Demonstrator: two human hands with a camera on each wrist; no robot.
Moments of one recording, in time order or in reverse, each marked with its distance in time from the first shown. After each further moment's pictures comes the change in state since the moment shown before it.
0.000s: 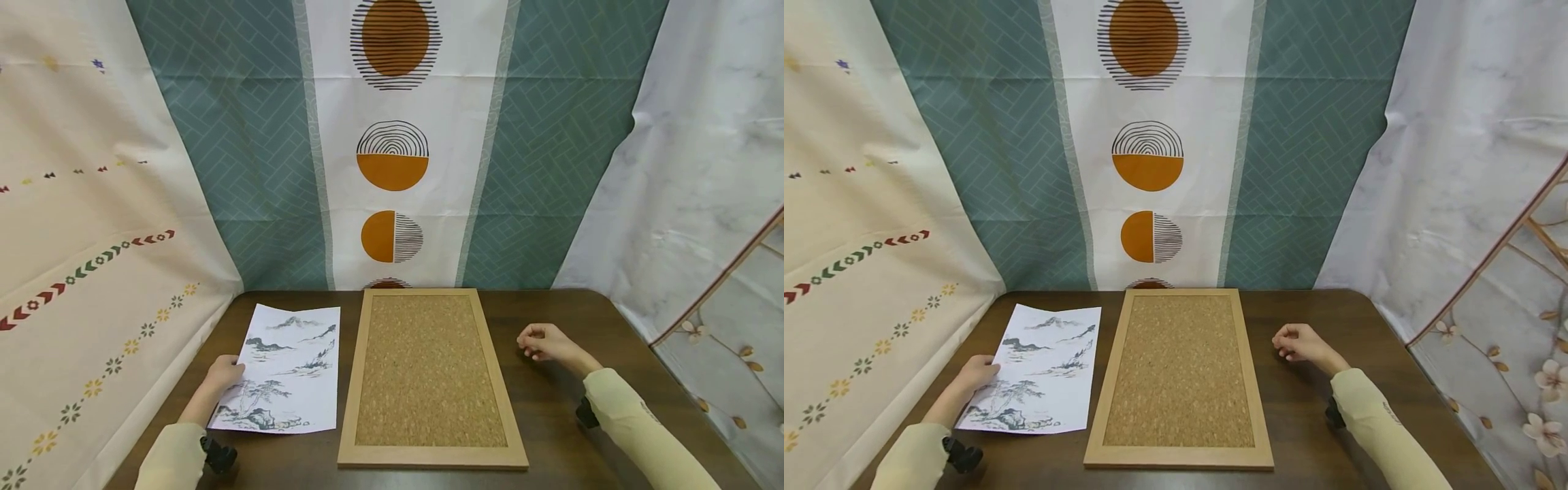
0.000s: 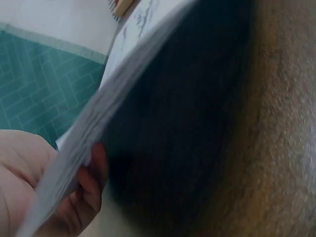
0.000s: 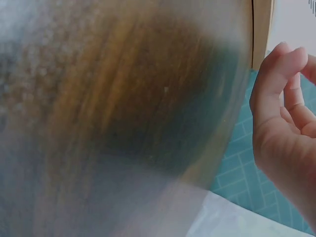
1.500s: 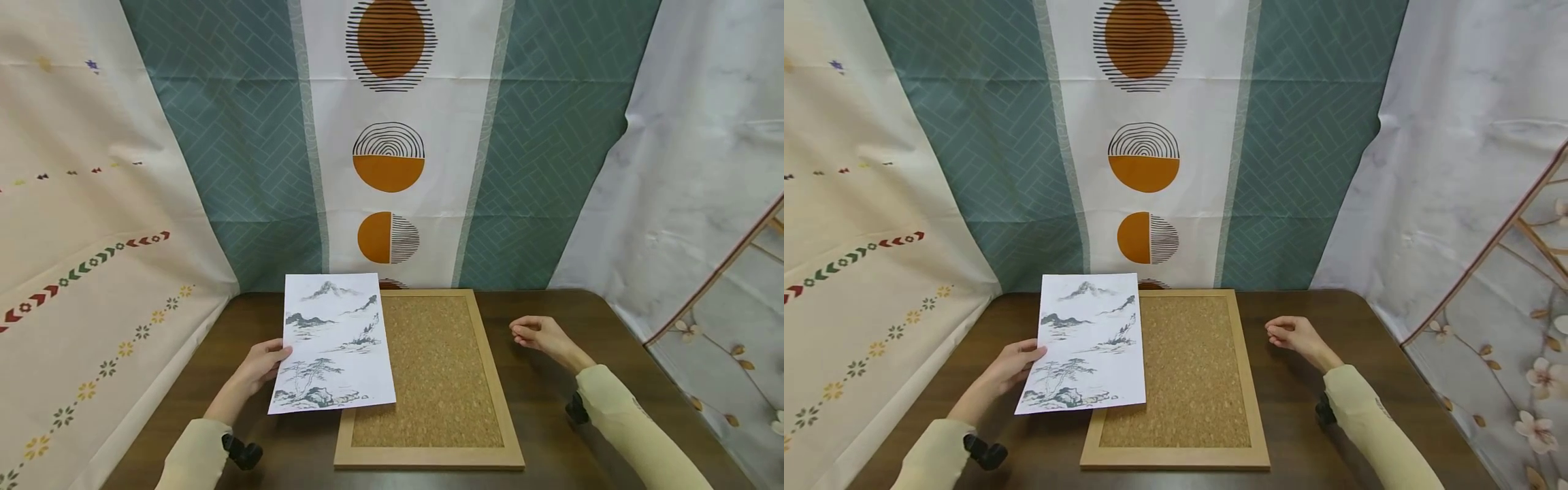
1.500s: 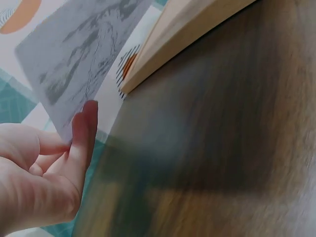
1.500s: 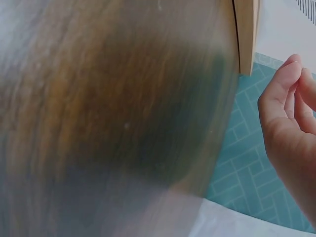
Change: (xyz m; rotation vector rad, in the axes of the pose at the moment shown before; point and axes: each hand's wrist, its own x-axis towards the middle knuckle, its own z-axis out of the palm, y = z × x) left_hand 0.004 0.060 0.045 -0.635 -0.197 -0.009; right_hand 0.003 -0.012 0.004 0.181 0.102 -0.048
